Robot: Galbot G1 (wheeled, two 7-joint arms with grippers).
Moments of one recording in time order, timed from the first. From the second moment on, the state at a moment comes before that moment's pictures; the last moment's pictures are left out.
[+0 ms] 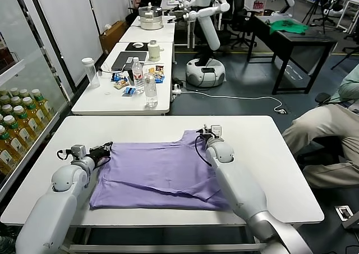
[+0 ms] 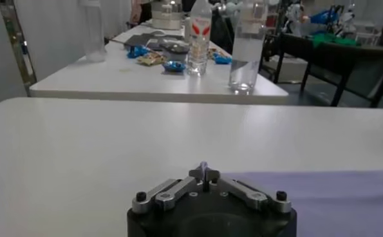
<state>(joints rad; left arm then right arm) 0.75 -1.04 -0.37 -1.30 -0.58 0.41 0.13 -0.45 1.44 0.08 1.09 0.46 -0.41 0.24</state>
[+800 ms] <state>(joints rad) 1.05 -1.01 -0.49 -1.61 -0.64 0.35 0.11 -0.79 1.24 0.13 1.66 0.51 -0.48 0.27</state>
